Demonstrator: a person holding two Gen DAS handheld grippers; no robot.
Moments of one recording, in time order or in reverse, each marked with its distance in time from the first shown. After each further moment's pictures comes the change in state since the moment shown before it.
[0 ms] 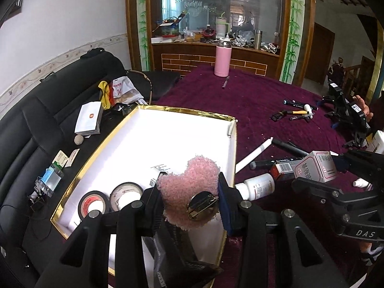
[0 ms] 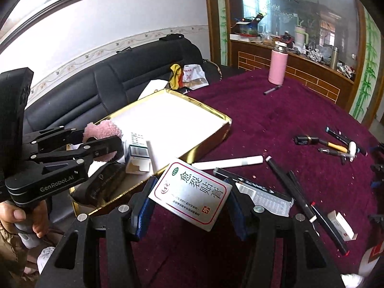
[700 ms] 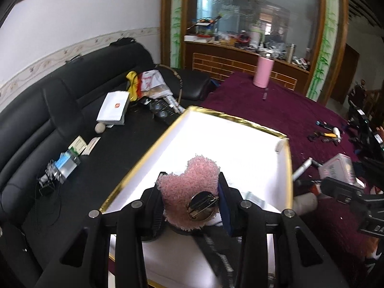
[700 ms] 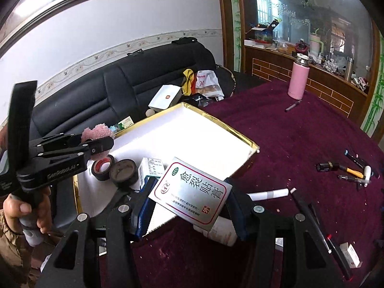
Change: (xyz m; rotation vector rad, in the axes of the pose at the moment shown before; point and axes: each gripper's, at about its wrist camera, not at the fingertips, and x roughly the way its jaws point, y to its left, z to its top) left arm 0.011 0.093 0.008 -0.150 0.005 0.089; right arm 0.035 0.028 0.043 -0.039 -0.016 0.052
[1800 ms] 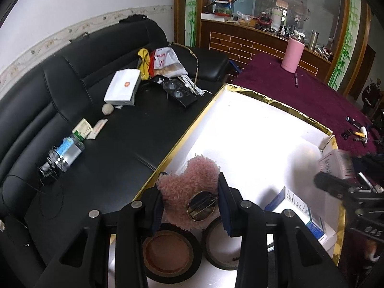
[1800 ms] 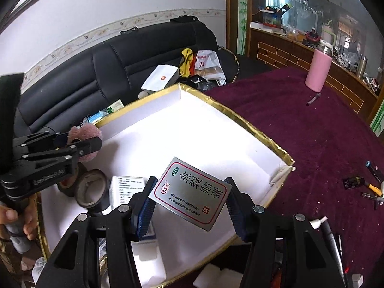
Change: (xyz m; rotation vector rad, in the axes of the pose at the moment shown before) left arm 0.076 0.033 0.009 -0.033 0.121 0.056; right arm 0.108 0.003 0.026 -0.027 0.121 -0.032
